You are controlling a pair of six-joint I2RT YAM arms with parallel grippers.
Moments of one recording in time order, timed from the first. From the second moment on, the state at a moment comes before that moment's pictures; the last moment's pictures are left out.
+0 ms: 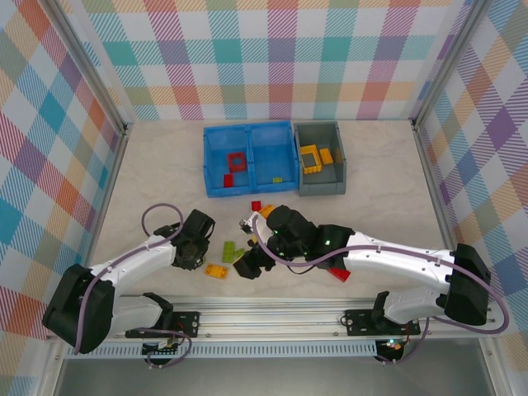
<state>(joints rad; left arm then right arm) -0.49 1.20 0.56 -0.67 -0.20 -1.54 1.16 1.30 0.99 -0.32 -0.21 0.32</state>
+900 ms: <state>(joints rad) -0.68 2.26 2.18 -0.94 -0.25 -0.82 0.97 1.02 0.98 -0.45 0.43 0.58</state>
